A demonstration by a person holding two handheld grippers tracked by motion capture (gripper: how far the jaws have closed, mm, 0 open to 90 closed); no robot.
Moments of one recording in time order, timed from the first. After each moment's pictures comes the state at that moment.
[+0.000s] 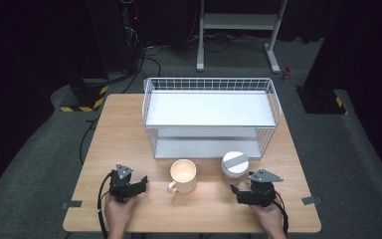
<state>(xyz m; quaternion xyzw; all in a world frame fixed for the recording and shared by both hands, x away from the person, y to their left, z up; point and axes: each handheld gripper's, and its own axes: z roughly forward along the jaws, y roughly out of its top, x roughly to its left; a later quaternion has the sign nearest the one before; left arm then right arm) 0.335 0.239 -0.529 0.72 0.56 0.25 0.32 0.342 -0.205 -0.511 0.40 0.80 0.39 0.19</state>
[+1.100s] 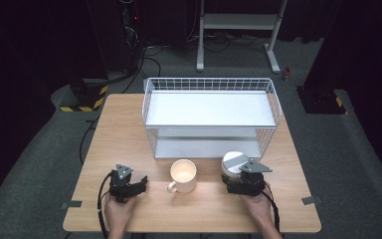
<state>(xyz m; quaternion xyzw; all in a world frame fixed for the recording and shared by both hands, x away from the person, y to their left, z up) 0.335 0.239 -0.529 0.72 0.56 0.25 0.32 0.366 -0.178 -0.507 0.40 0.79 0.41 0.20</state>
